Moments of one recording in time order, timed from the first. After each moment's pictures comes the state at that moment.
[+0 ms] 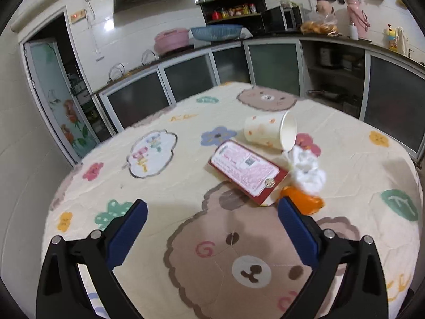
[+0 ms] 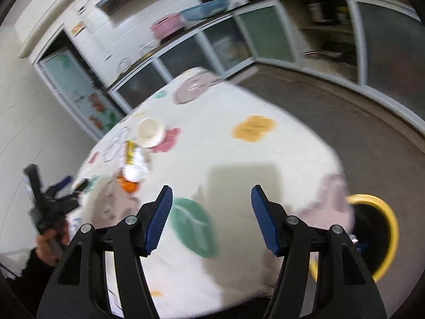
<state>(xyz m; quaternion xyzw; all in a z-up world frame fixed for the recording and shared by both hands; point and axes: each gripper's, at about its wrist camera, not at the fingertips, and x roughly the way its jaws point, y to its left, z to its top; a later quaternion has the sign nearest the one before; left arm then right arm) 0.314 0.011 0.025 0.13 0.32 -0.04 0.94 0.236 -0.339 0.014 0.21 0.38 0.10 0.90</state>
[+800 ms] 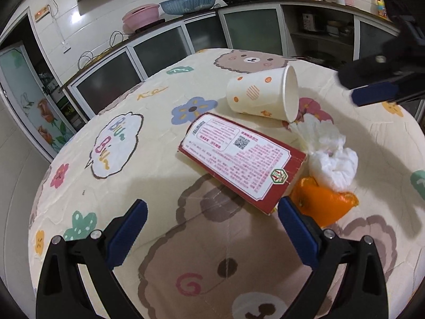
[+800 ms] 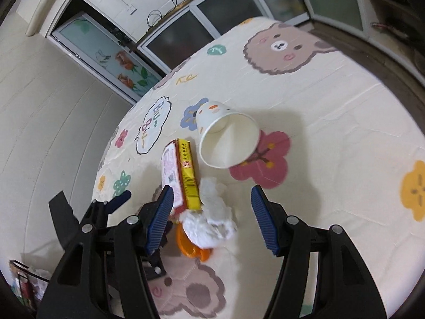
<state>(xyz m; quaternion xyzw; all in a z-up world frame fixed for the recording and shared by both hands) 0.376 -0.005 -0.025 0.17 0.39 -0.08 0.90 0.421 -0.193 0.002 0.22 0.48 0.22 0.82</state>
